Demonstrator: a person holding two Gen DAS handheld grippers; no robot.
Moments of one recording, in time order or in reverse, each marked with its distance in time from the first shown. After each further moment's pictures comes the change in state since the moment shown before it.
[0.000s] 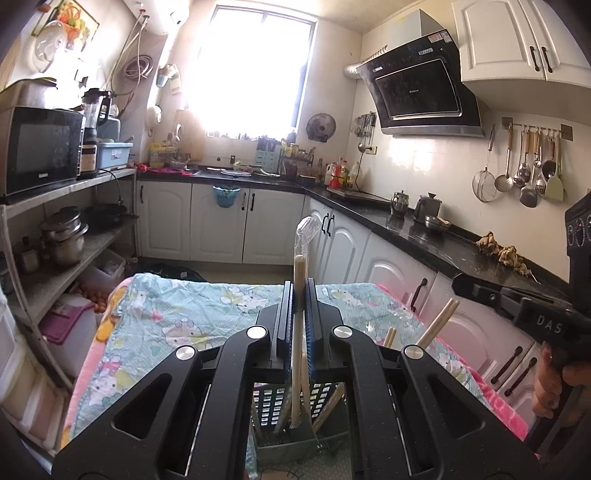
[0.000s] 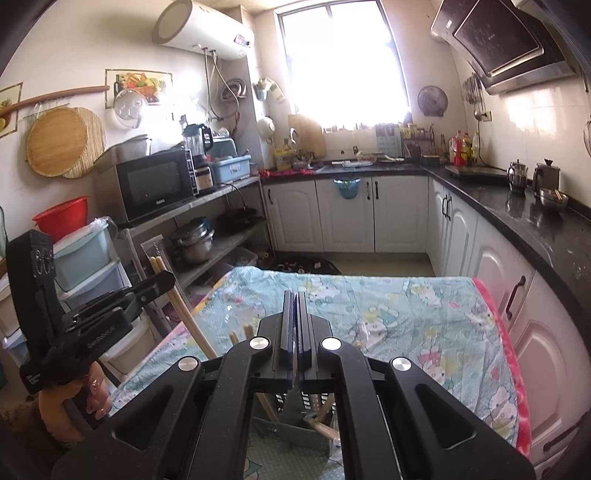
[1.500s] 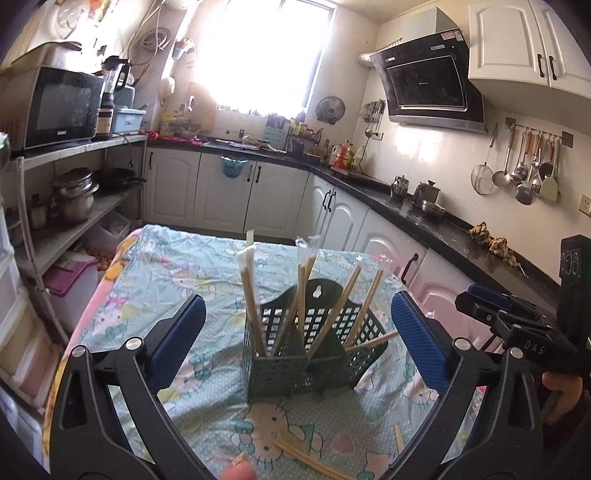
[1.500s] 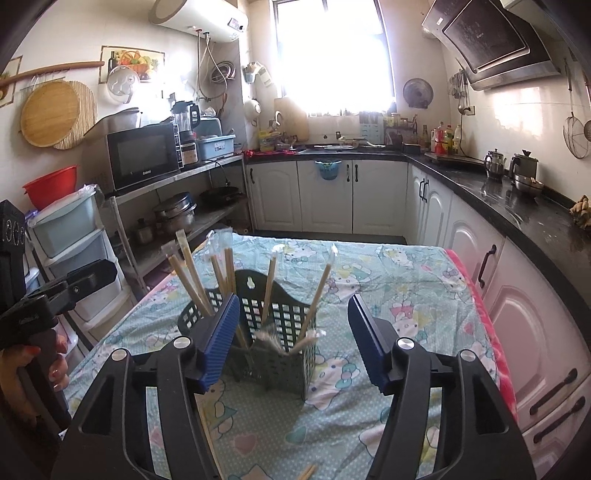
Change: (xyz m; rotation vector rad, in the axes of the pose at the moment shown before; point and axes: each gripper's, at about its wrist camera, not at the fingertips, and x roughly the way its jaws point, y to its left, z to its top) left arm -0.057 0.004 -0.050 -0.086 0.080 0.003; right arm -0.043 0.001 -0.072 -0.039 0.043 -0.093
